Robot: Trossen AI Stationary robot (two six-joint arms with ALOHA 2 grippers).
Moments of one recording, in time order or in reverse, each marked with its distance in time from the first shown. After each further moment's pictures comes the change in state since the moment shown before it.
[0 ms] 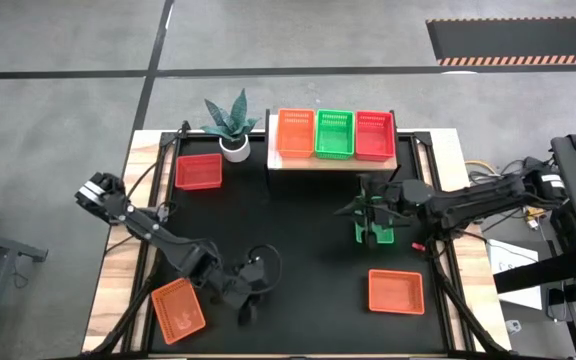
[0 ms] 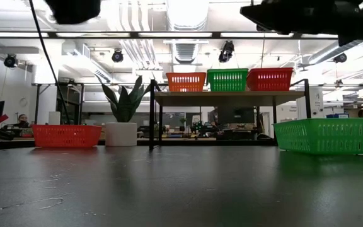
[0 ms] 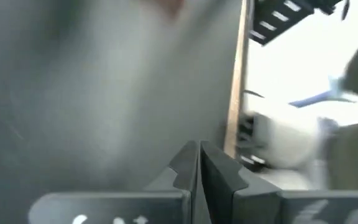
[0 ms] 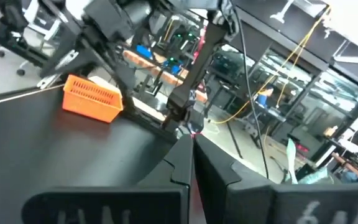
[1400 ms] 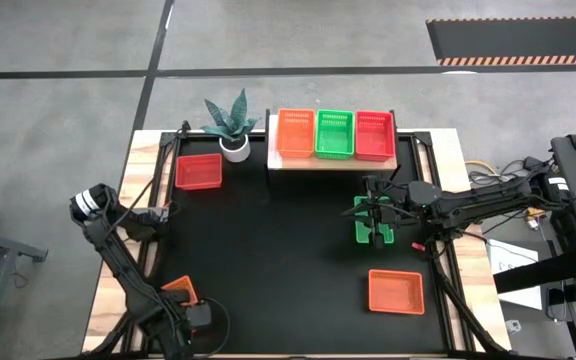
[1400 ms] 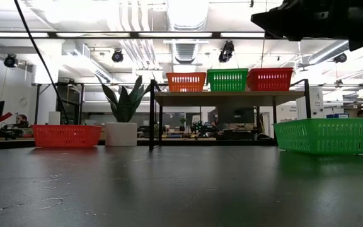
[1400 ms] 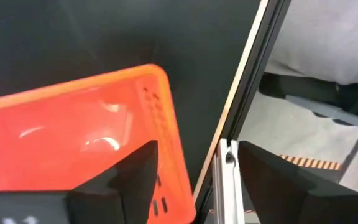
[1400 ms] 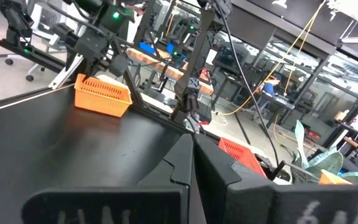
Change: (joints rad) left arm -0.415 0.056 -0.048 -0.381 0.276 -0.427; right arm -0.004 -0.092 -0.069 -0.046 0.001 0.075
